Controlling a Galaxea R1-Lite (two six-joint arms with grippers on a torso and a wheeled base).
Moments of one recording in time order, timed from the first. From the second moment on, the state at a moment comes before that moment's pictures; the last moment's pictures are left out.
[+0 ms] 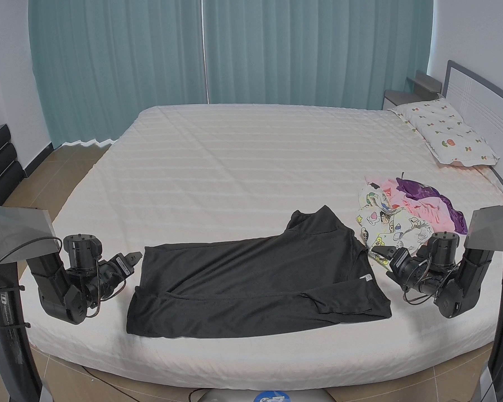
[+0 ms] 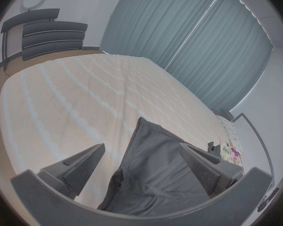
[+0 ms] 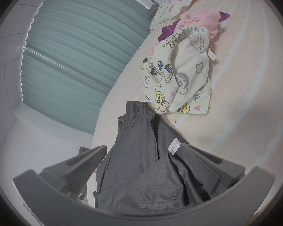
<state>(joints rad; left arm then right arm) -0.01 2.28 -0.59 -1.18 -0.01 -0.63 0.05 2.33 -0.55 -1.35 0.26 0.90</state>
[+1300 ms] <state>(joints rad) -0.05 2.68 -1.35 -0.86 0.04 -0.58 0.10 2.38 -0.56 -1.35 0.26 0.86</state>
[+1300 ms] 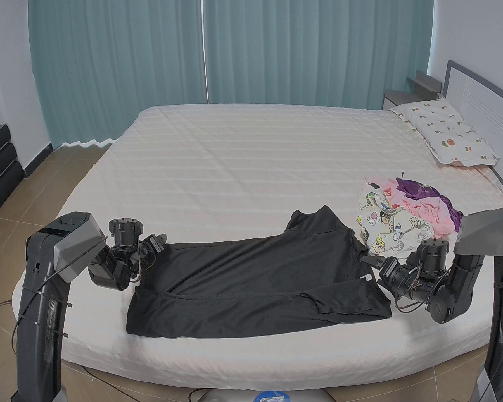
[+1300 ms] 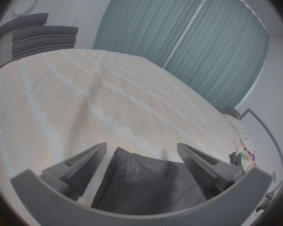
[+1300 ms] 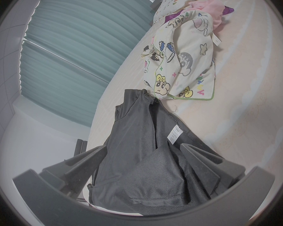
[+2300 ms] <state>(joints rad) -0.06 2.64 -1.23 -0.96 0.14 -0.63 0.16 2.52 -1.40 -0.66 0.01 0.50</state>
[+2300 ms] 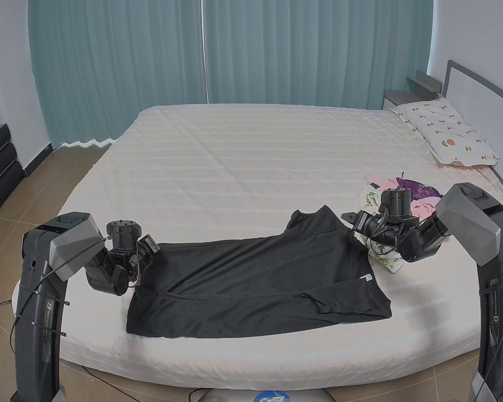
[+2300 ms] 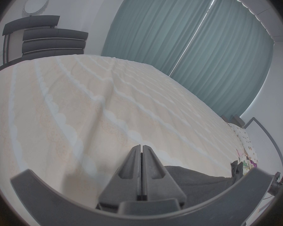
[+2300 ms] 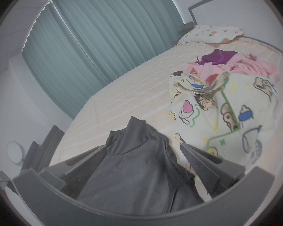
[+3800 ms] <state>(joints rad) -0.05 2.61 -1.19 -0.96 0.14 -0.64 0.16 2.82 -1.85 -0.56 -0.08 0.57</state>
